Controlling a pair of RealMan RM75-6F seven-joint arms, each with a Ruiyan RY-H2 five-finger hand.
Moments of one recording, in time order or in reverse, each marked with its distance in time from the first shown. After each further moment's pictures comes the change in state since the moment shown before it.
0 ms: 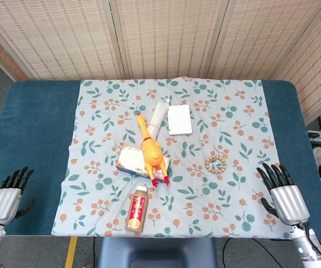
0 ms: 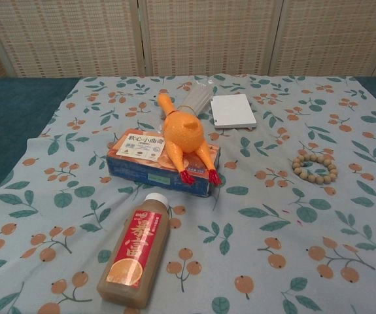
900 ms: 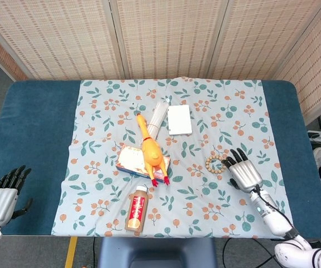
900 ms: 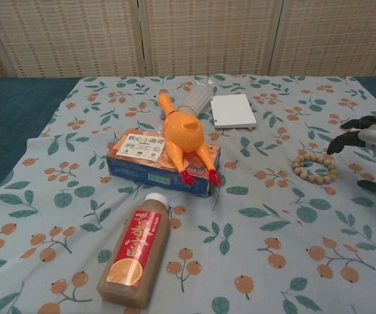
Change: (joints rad) left arm 0.031 0.026 -0.026 -0.018 0.057 0.026 -0.031; right arm 0.328 -0.233 0.120 0.251 0.195 -0.448 -0.132
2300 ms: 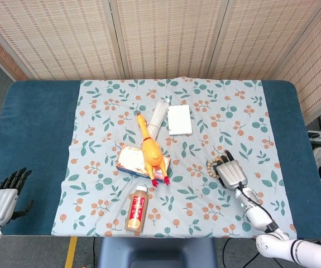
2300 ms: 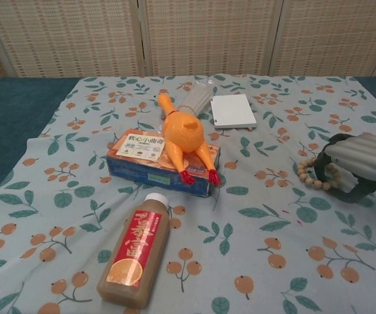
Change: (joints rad) left arm 0.001 0.034 -0.018 -0.044 -0.043 -0.080 -0.039; right arm 0.089 -0.101 -0.012 0.015 0.203 -0.079 -0.113
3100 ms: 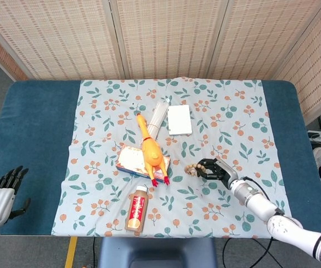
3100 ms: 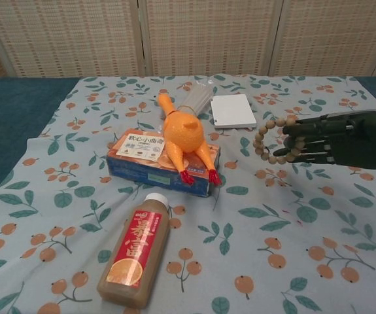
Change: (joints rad) left arm 0.016 -0.001 -0.010 -0.001 0.020 0.039 0.008; right arm -0.138 0.179 0.498 -0.284 0.208 -0.702 1.300
